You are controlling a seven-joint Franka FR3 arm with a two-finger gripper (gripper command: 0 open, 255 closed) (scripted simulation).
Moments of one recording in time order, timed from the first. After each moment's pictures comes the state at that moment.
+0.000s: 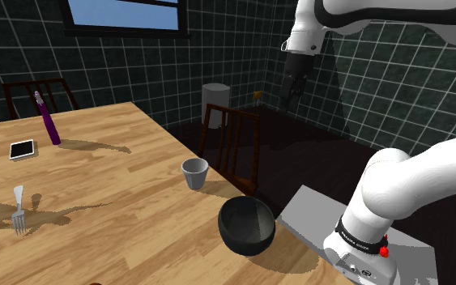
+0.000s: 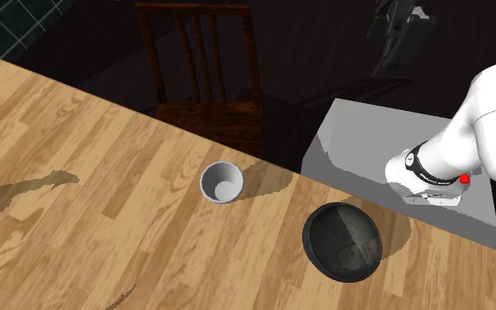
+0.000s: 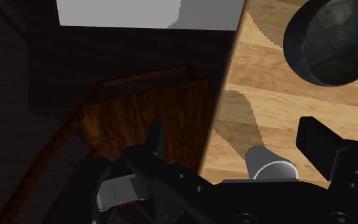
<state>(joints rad) 0.02 -0.77 -0.05 -2.32 0.08 1.54 -0.08</state>
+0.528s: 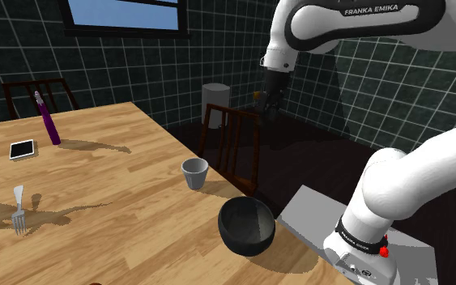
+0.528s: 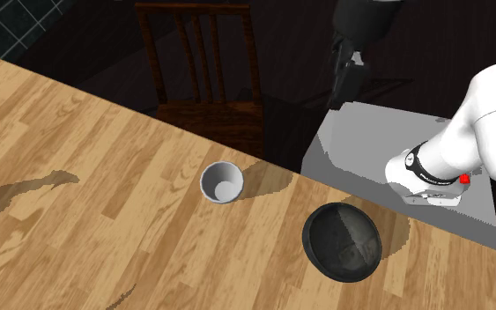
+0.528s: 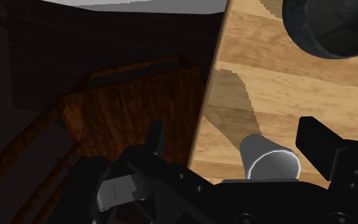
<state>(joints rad) 0.05 -0.64 0.00 -2.36 0.13 1.73 -0.04</state>
